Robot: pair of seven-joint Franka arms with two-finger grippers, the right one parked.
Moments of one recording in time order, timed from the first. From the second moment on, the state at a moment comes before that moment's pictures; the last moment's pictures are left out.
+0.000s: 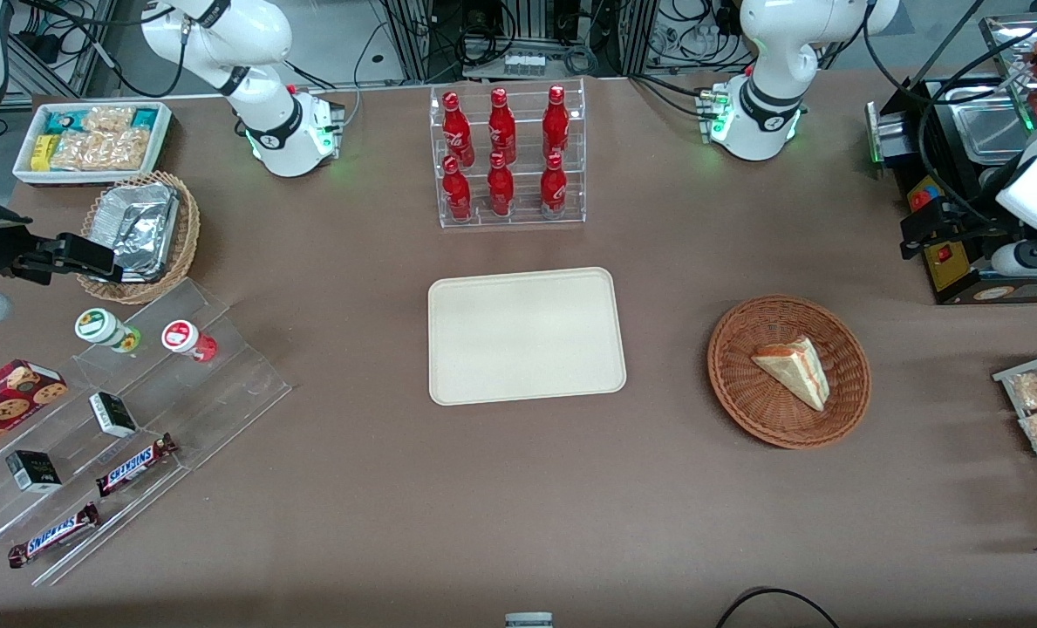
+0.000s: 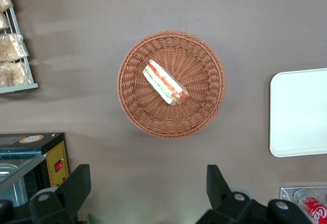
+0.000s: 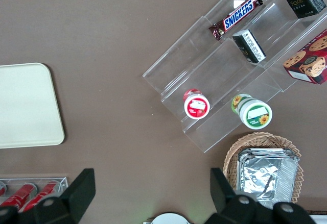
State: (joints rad) arm 0.01 -0.01 -0.05 -1.59 0.02 1.54 -0.02
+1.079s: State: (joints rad) arm 0.01 0.22 -0.05 -1.65 0.04 1.76 -0.17
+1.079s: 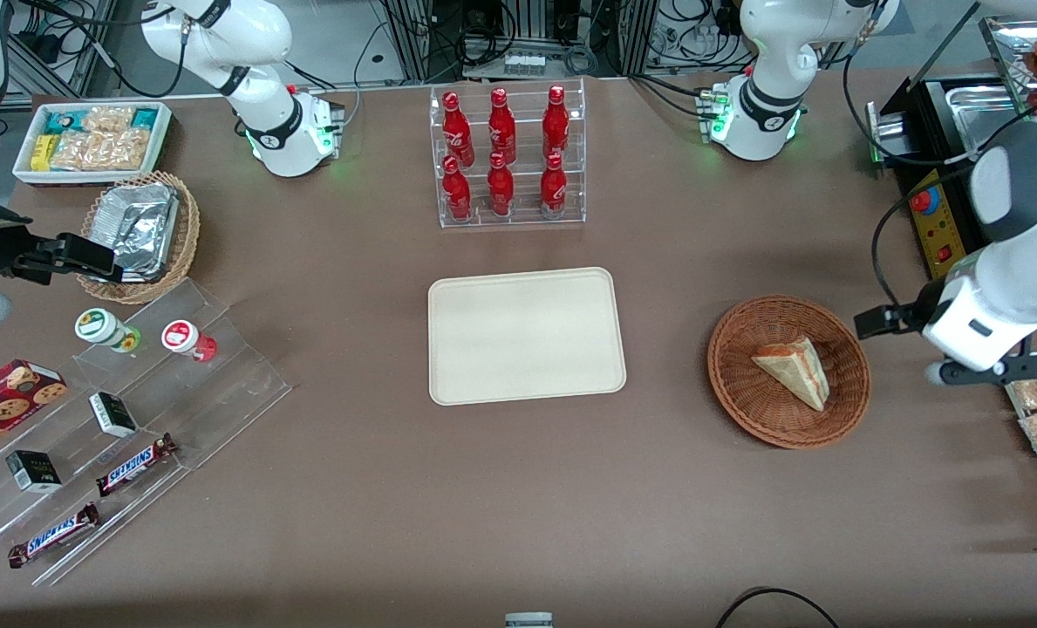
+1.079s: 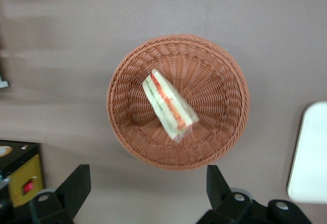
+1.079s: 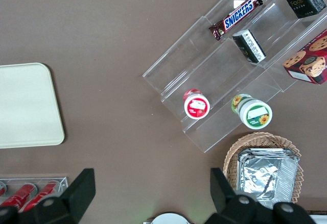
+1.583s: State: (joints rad) arm 0.01 0.24 -0.06 -1.90 0.04 2.06 -0.60
